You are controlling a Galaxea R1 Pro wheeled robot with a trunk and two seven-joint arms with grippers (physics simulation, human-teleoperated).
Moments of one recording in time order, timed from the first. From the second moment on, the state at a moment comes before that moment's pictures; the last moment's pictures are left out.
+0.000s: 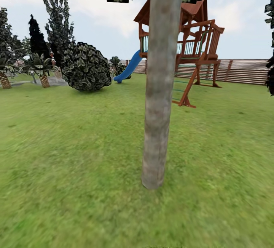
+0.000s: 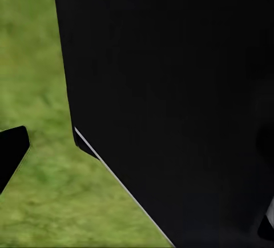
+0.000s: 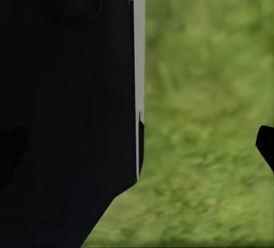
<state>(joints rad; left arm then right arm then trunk) 0.11 -0.01 0.00 -0.06 0.00 -0.01 0.00 0.01 -0.07 0.00 0.01 0.00 -0.01 0.01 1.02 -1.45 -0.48</state>
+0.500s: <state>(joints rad) 0.11 -0.01 0.00 -0.06 0.00 -0.01 0.00 0.01 -0.07 0.00 0.01 0.00 -0.01 0.01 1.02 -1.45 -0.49</state>
